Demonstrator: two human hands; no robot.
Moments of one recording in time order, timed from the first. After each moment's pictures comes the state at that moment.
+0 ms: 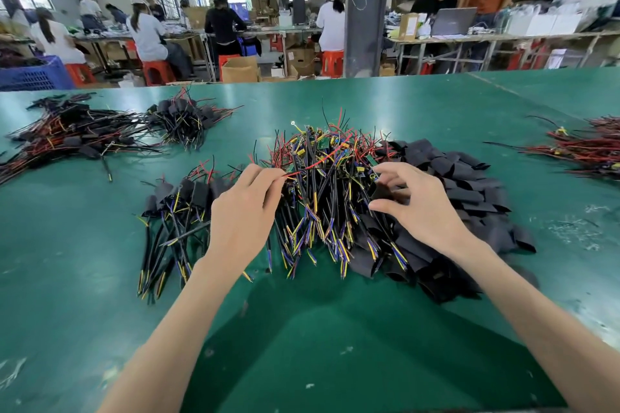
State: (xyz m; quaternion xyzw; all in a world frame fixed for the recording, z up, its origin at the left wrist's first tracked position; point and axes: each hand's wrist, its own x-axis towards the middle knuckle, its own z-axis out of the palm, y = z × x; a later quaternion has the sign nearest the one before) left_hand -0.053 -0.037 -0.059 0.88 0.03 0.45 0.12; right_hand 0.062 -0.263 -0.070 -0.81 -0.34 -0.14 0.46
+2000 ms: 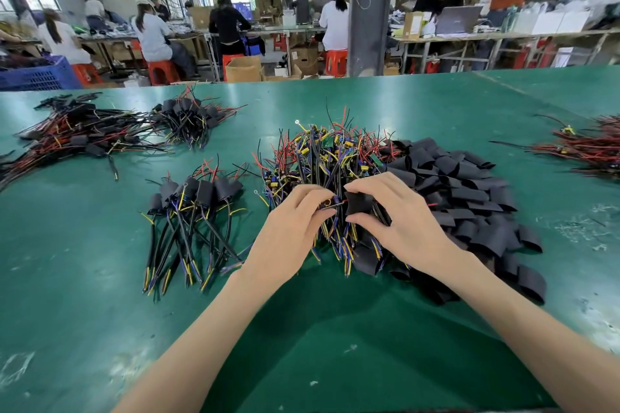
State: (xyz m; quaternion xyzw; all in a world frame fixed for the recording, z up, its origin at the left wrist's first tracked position) left_hand -0.051 -0.071 -0.079 0.90 -0.10 0.35 0.22; right_hand 0.030 -0.245 -0.071 -0.75 -0.50 -0.26 0.34
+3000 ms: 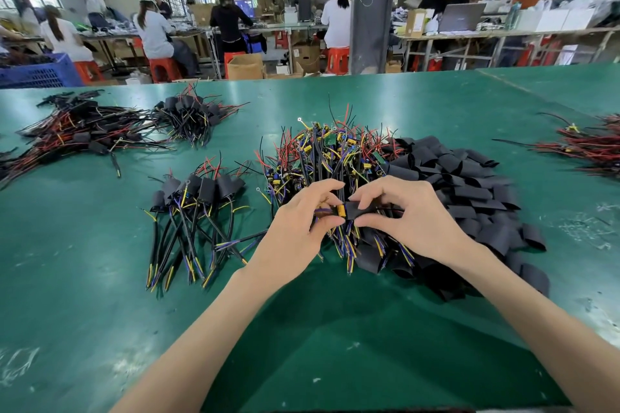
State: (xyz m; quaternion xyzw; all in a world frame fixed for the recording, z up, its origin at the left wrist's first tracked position) left_hand -0.054 -0.073 -0.079 0.87 -0.11 0.28 0.39; right_hand 0.028 -0.254 -0.059 -0.74 -0.46 -0.06 0.48
